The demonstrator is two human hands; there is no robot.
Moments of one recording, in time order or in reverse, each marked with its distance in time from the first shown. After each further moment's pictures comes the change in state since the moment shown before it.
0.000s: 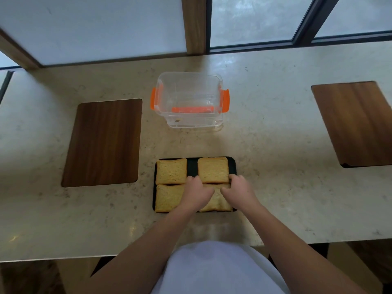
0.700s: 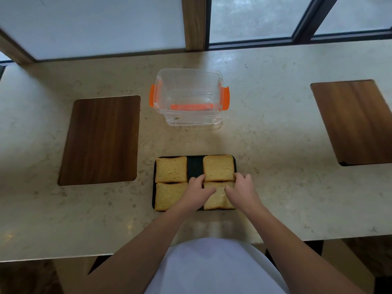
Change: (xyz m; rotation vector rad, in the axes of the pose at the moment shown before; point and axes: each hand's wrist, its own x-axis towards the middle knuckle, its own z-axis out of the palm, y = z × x) left_hand 0.002 -0.013 -0.001 -0.143 -0.180 0.034; right_hand -0.006 0.008 0.003 0.023 0.088 0.066
